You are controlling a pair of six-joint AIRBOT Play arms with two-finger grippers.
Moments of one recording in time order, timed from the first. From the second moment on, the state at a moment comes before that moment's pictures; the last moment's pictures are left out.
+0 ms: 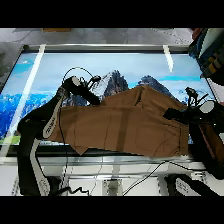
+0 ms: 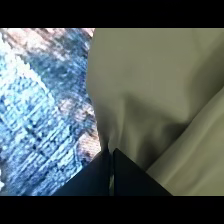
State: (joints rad) left arm -0.24 -2.08 1.84 1.03 -1.19 -0.82; right arm -0.22 -1.13 0.87 -1.26 1.05 1.42
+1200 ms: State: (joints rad) left arm -0.29 -1.67 1.84 1.20 -0.76 -0.60; right arm -0.22 -1.13 0.87 -1.26 1.05 1.42
